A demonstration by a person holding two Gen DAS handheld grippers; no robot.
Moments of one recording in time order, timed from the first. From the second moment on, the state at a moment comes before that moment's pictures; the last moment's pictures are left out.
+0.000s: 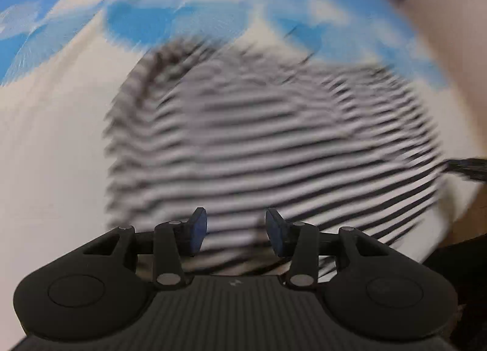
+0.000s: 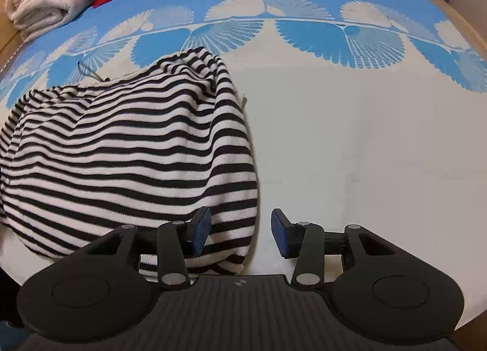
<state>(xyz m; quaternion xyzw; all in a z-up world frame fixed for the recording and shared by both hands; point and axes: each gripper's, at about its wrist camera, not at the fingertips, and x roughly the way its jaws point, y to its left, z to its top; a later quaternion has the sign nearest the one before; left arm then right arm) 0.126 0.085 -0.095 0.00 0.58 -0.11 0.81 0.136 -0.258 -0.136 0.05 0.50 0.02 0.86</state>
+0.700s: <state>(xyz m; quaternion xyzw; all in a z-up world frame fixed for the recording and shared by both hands) 0.124 0.086 -0.083 0.02 0.53 -0.11 0.84 0.131 -0.208 -0.116 -0.02 0.43 0.07 0.90</state>
